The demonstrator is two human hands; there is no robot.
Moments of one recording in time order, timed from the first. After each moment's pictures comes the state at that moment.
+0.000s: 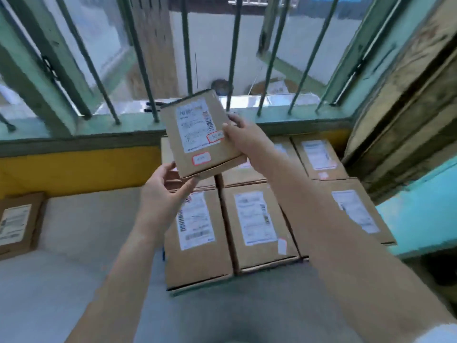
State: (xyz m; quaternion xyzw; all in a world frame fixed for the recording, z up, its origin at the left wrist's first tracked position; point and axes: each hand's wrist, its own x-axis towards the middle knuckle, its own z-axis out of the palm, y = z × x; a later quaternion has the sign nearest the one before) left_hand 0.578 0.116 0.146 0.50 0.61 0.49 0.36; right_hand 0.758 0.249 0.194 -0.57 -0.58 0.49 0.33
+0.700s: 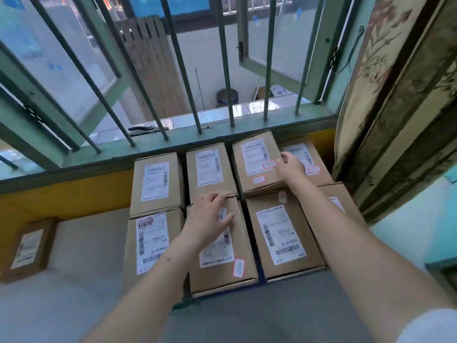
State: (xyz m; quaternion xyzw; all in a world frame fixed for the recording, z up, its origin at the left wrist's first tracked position) left_hand 0.747 0.173 0.093 0.73 0.65 0.10 0.17; right_hand 0.979 0.306 0.084 -0.71 -0.50 0.38 0.30
